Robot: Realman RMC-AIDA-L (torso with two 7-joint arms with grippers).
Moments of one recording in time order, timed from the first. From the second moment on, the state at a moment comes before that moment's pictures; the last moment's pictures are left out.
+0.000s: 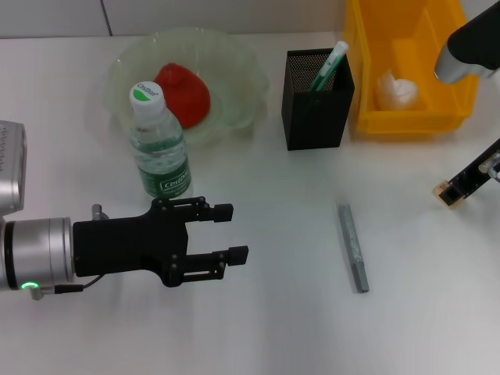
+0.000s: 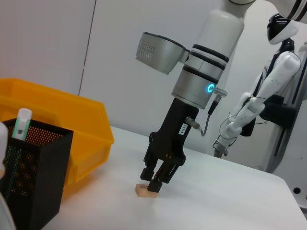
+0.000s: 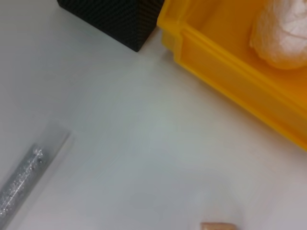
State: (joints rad) left arm -0.43 -2.04 1.10 0.48 1.66 1.57 -1.14; right arm 0.71 2.08 -1.21 -1.06 -2.91 -1.47 2.54
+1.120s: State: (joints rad) left arm -0.42 -2.04 1.10 0.48 1.66 1.58 -1.14; right arm 0.68 2.07 -1.13 -1.07 -2.80 -1.46 2.50
